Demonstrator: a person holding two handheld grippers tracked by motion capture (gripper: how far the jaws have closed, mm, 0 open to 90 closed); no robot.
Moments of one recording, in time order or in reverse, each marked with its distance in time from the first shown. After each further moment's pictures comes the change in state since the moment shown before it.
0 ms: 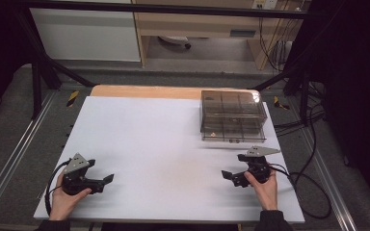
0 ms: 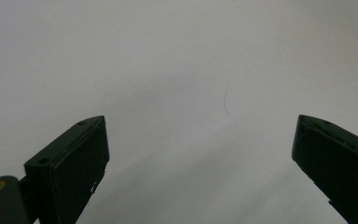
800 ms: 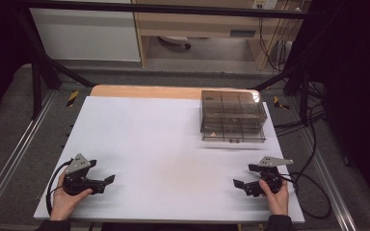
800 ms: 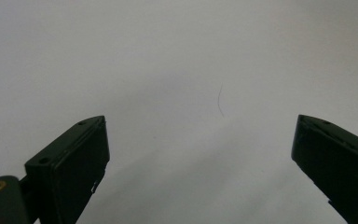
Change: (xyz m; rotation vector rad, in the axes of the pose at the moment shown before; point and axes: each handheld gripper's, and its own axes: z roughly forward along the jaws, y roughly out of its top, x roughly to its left) left arm -0.003 0.001 0.002 0.007 -0.011 0.012; right arm -0.019 -0.041 -0.019 0.019 -0.014 0.046
